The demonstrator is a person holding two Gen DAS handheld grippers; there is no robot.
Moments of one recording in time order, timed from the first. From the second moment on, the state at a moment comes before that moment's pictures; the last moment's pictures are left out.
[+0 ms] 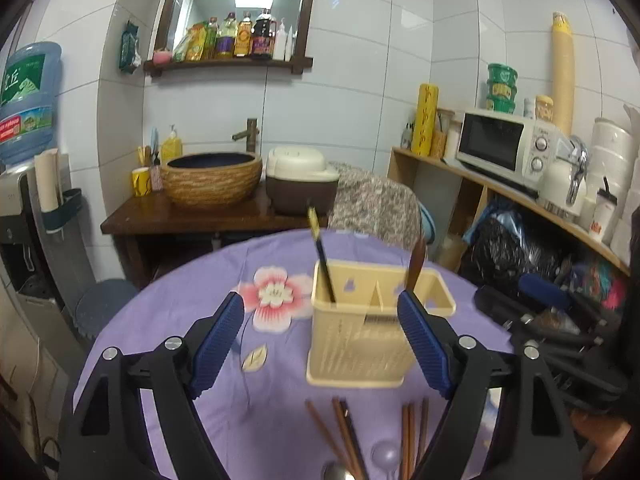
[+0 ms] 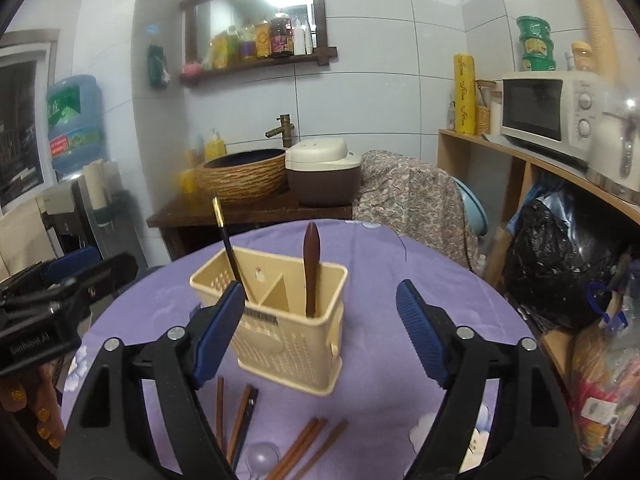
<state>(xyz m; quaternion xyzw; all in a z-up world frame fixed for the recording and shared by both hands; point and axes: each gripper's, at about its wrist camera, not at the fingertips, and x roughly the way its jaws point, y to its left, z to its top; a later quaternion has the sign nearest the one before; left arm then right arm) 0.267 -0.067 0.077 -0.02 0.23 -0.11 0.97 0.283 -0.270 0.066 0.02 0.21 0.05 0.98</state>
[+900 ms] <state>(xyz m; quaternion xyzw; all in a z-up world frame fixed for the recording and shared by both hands) 0.198 -0.029 -0.061 0.01 0.37 -0.07 0.92 0.218 -0.254 -0.081 0.00 0.42 0.03 0.91</state>
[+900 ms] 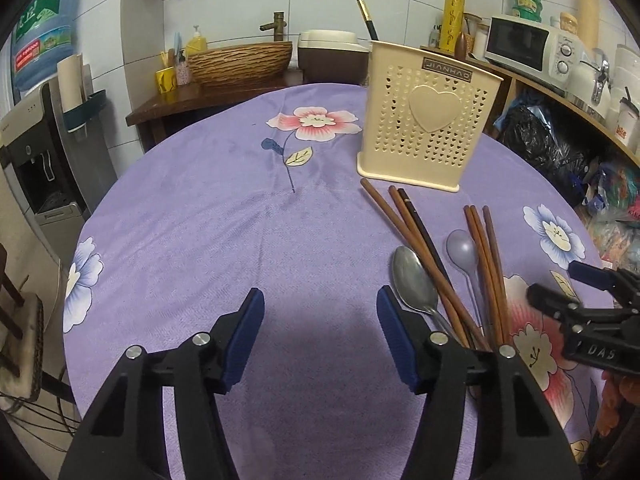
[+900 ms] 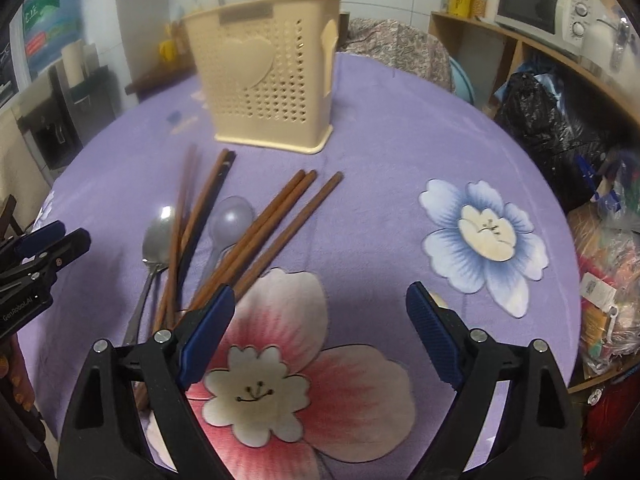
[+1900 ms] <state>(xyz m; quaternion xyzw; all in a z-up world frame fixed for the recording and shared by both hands) 0.201 -0.050 -0.070 -0.01 0.40 -0.11 0.91 0.218 -0.291 -0.099 0.01 0.45 -0.02 0.89</state>
